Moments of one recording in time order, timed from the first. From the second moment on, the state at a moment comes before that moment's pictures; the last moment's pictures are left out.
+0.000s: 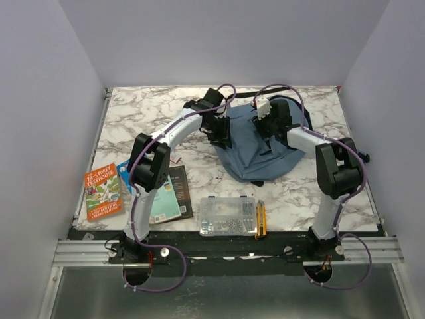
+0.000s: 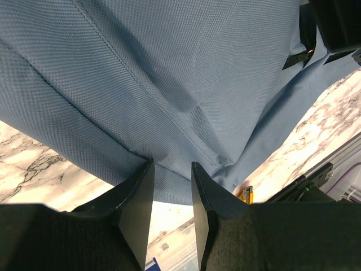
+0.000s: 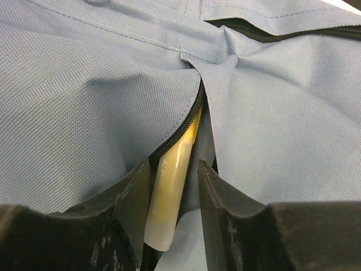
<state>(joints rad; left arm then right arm) -0.53 2.17 1.89 -0.80 0.42 -0.45 0.29 1.92 1.23 0.03 -0.10 -0.40</state>
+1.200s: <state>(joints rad) -0.55 2.17 1.89 -0.80 0.44 -0.44 0.30 1.98 1.34 -0.15 0.12 0.18</state>
